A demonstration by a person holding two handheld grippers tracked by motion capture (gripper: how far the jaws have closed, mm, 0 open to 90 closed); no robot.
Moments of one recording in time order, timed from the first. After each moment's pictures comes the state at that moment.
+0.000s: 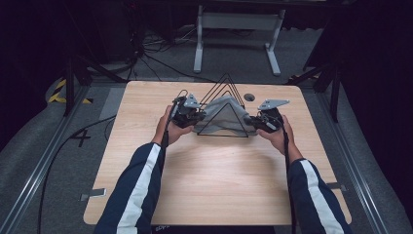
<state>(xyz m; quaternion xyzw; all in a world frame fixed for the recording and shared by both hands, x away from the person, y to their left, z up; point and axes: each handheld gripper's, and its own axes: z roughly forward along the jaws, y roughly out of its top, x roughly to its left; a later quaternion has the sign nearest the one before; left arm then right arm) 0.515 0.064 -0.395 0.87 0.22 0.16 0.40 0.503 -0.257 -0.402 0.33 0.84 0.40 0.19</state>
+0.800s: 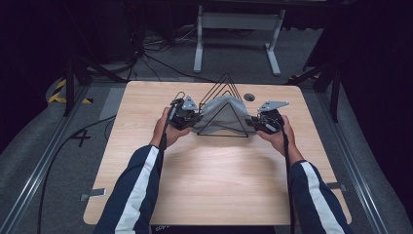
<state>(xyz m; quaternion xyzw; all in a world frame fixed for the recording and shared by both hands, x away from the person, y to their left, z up) 0.505 0.073 -0.390 0.87 0.23 0.18 0.39 0.496 -0.256 -0.398 0.33 0.84 0.38 0.21</state>
